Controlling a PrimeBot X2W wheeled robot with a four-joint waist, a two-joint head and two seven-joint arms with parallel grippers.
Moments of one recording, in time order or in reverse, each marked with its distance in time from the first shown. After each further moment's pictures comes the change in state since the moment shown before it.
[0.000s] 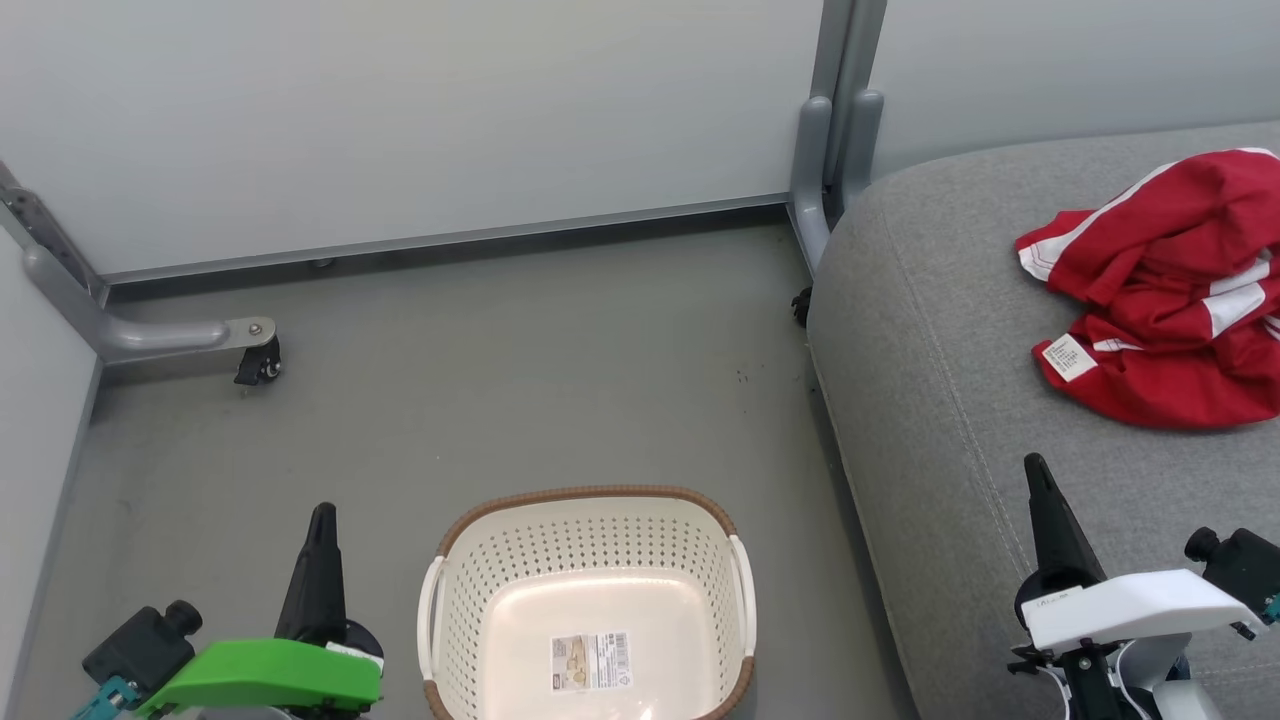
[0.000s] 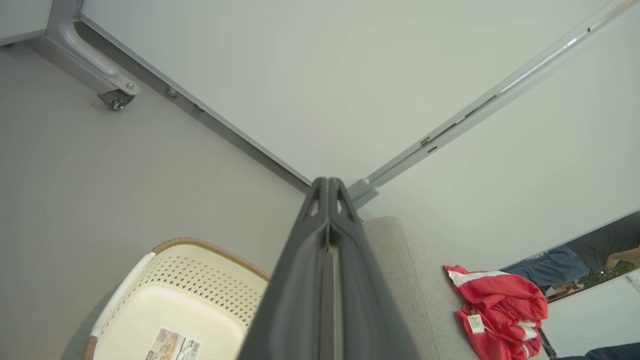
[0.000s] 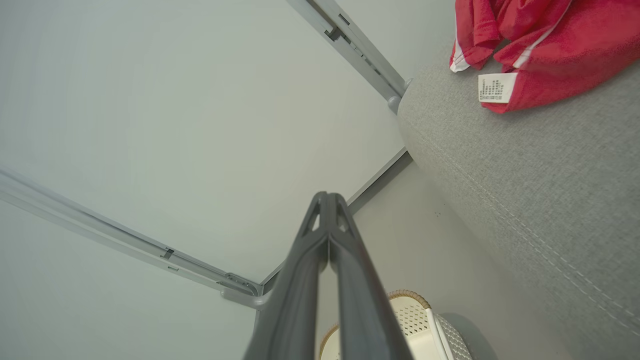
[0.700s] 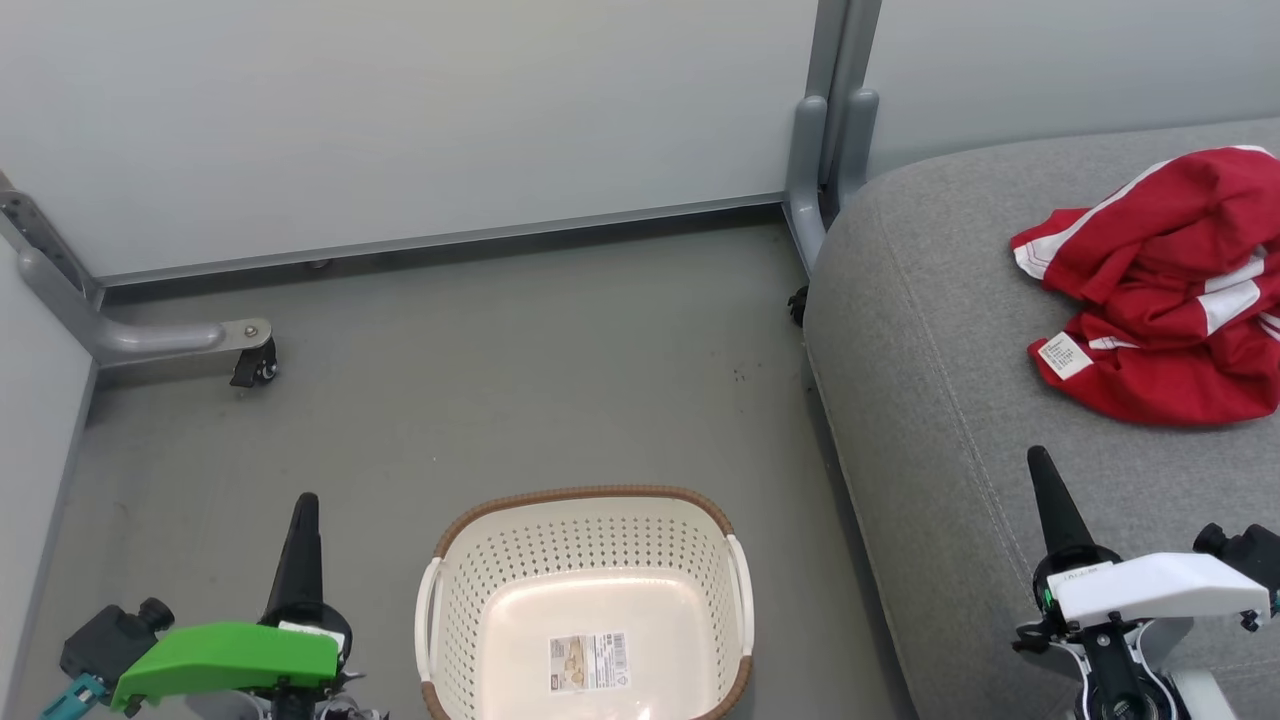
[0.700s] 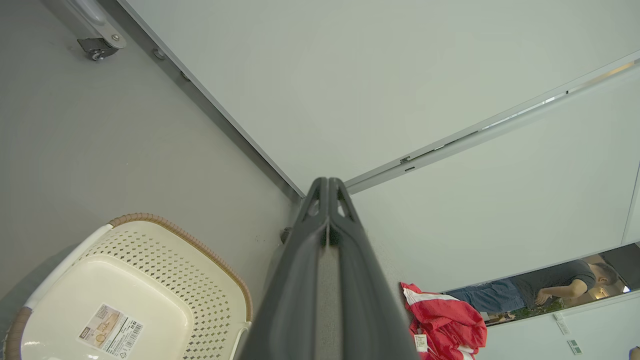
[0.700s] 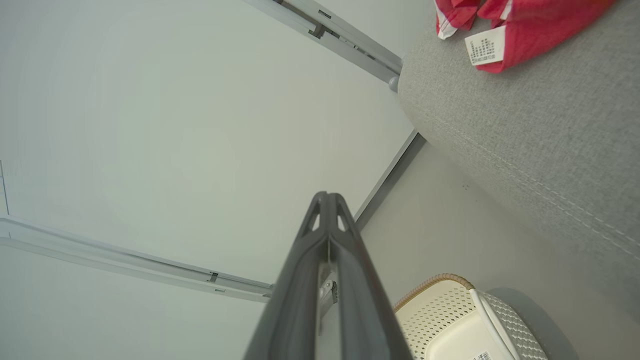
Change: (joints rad) left arm -0.038 0.003 0.040 0.034 -0.240 -0.016 0.061; right arm -0.038 0.000 -0.026 0.041 0.239 0.000 0.062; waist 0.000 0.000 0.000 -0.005
